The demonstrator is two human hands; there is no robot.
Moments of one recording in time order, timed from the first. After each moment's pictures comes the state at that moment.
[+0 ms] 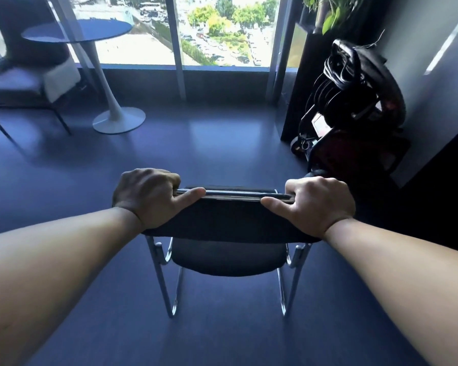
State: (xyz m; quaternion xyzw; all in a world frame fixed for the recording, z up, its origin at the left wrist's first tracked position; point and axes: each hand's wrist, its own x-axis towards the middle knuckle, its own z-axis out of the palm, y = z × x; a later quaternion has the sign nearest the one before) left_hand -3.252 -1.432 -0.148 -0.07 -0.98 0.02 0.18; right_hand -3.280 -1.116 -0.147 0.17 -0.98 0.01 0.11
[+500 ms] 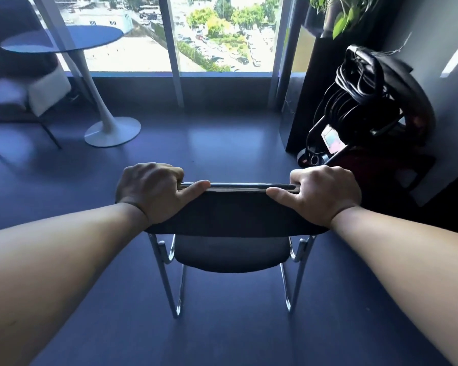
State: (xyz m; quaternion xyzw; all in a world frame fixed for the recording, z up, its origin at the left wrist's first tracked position) left_hand -3.430 -1.447 -0.146 -0.05 -0.98 0.04 0.18; right_hand -3.468 -1.135 -0.149 0.18 -0.97 -0.01 0.13
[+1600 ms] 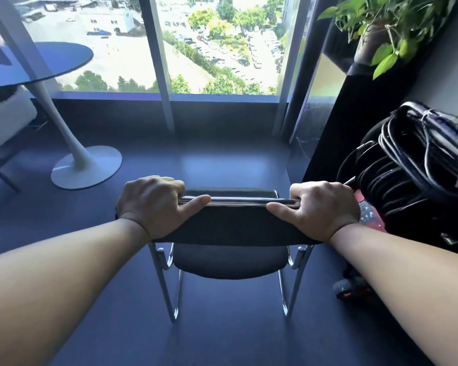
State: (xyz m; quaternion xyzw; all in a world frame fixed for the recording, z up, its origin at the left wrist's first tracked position) left_hand -3.879 -1.494 -0.156 -0.06 -0.98 0.01 0.18; right_hand -3.916 -1.181 -0.152 0.18 -0.98 0.01 0.12
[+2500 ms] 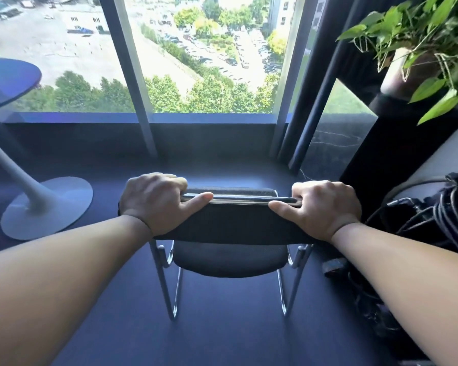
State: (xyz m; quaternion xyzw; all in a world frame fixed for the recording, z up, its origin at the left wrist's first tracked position) left_hand -4.224 -1.530 -0.153 -0.08 -0.98 0.00 0.18; right_hand -4.243 -1.216 -0.148 0.14 -0.98 -0.01 0.10
